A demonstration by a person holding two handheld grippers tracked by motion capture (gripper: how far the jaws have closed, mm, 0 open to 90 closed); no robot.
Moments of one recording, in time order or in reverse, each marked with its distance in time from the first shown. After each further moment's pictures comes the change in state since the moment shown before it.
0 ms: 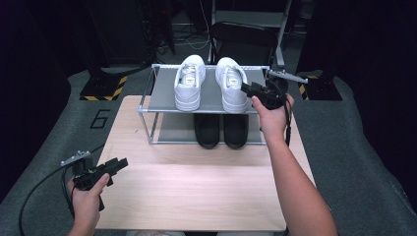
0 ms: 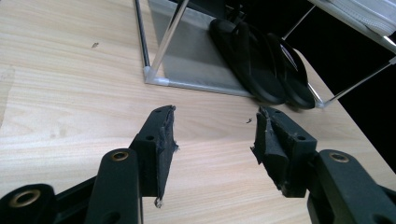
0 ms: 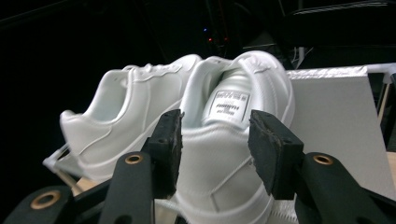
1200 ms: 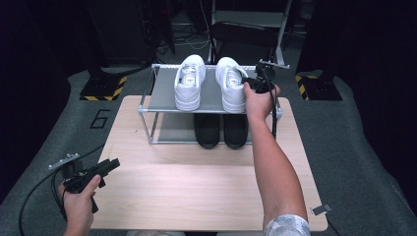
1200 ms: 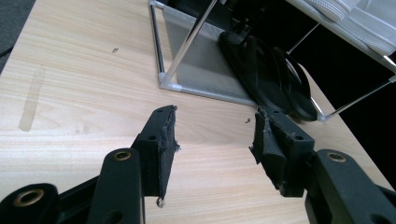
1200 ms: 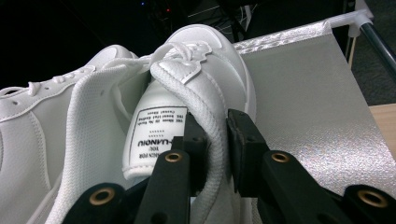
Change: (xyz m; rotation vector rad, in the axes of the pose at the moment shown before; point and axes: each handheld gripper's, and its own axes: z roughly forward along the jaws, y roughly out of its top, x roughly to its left) left arm 0.013 0.000 -0.018 -0.045 0.017 -0.044; right arm -0.024 0.012 0.082 0.123 -0.236 0.197
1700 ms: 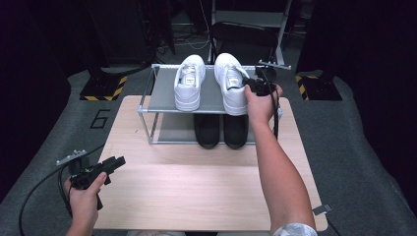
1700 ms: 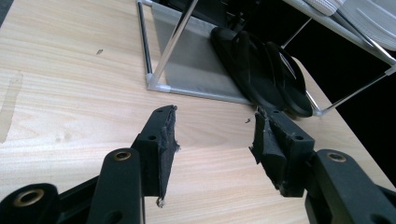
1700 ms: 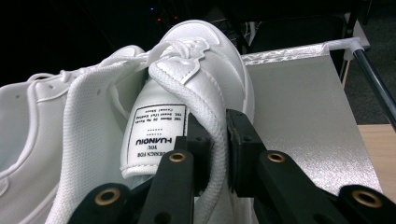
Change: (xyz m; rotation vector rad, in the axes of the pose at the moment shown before) left arm -0.012 0.004 0.009 0.015 -0.012 0.020; right arm 0.010 -0.003 -0.024 -0.042 0.008 -0.101
